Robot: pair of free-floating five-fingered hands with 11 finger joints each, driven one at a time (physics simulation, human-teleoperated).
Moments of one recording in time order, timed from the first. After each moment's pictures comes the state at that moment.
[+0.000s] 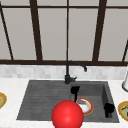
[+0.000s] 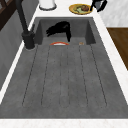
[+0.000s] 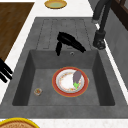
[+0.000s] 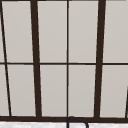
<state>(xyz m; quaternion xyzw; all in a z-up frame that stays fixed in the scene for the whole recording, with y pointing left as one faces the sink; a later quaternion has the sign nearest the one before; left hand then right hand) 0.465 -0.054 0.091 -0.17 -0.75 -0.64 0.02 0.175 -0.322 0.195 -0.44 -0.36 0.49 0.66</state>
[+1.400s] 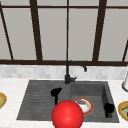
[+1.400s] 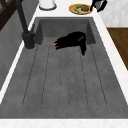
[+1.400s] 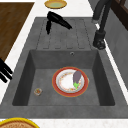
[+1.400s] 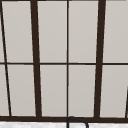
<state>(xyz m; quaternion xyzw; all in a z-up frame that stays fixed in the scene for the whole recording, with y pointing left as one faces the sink) 0.394 0.134 0.129 -0.18 -0.75 -0.63 0.03 0.175 -0.322 0.195 -0.44 -0.36 0.49 0.66</state>
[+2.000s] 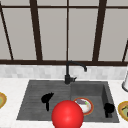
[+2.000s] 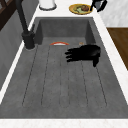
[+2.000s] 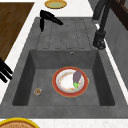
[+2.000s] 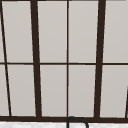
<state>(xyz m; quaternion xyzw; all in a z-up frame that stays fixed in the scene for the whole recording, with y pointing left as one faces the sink) 0.332 0.214 0.107 -0.17 -0.77 -0.61 0.02 0.175 -0.322 0.195 -0.44 -0.36 0.49 0.66</state>
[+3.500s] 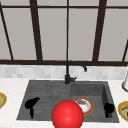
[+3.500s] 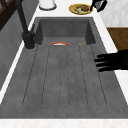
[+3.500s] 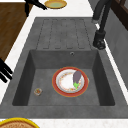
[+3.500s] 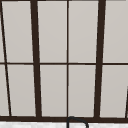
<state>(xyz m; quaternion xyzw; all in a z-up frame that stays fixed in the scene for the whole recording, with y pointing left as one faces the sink) 0.211 0.325 0.174 -0.17 -0.77 -0.62 0.03 0.175 -0.322 0.195 -0.44 -0.36 0.49 0.66</state>
